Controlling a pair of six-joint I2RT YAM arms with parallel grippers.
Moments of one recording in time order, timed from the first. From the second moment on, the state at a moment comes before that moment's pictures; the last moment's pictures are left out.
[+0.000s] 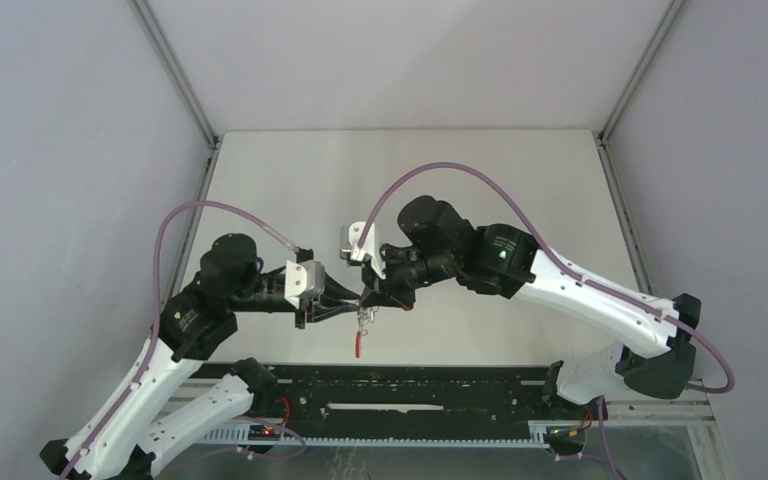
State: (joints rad) left arm -0.64 0.67 0.95 -0.59 0.82 0.33; right arm 1.13 1.39 1.55 -0.71 -0.43 -0.21
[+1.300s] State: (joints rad) left arm -0.66 0.66 0.95 -0.71 0.79 0.46; right arm 1.17 1.49 1.66 -0.85 -0.39 -0.24
